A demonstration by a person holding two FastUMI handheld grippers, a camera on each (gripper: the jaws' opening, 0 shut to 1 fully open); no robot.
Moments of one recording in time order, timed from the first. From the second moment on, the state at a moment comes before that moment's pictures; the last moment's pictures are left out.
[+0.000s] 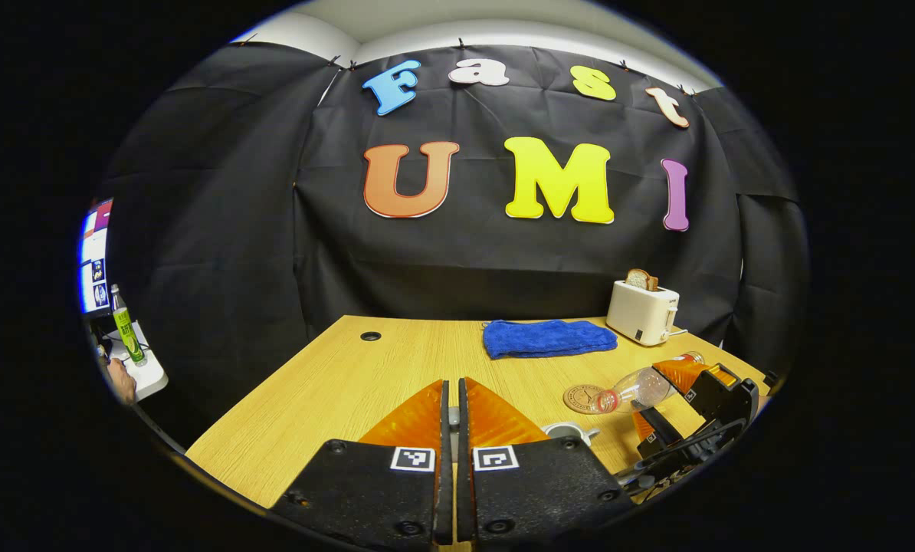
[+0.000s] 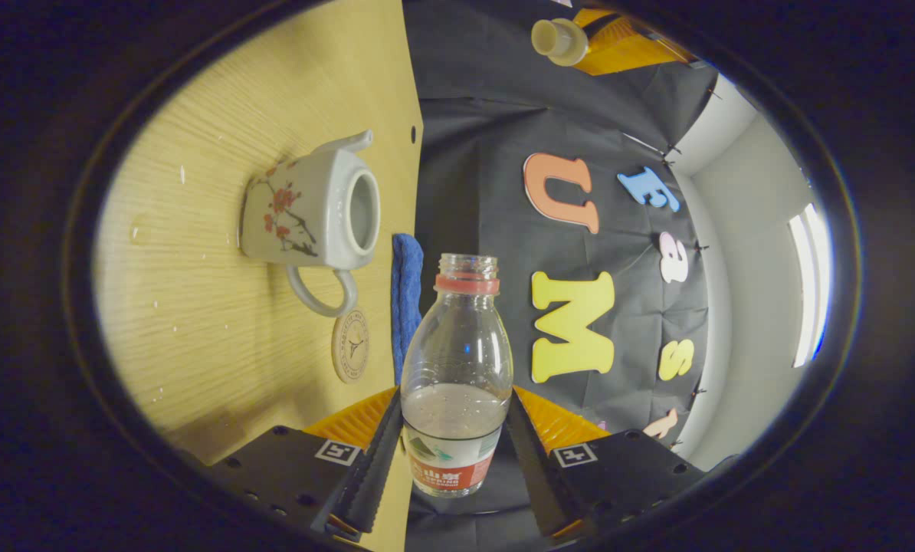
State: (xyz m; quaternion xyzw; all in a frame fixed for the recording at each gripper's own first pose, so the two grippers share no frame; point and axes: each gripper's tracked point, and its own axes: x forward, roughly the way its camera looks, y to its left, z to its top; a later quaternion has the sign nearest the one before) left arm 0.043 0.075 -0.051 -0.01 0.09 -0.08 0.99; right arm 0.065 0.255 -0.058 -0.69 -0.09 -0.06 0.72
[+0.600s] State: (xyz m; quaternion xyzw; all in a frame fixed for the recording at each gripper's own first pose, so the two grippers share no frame) left arm 0.043 0.073 -0.053 -0.01 0.10 -0.09 0.99; right arm 0.063 0.266 -0.060 -0.76 -0.12 -0.06 0.64
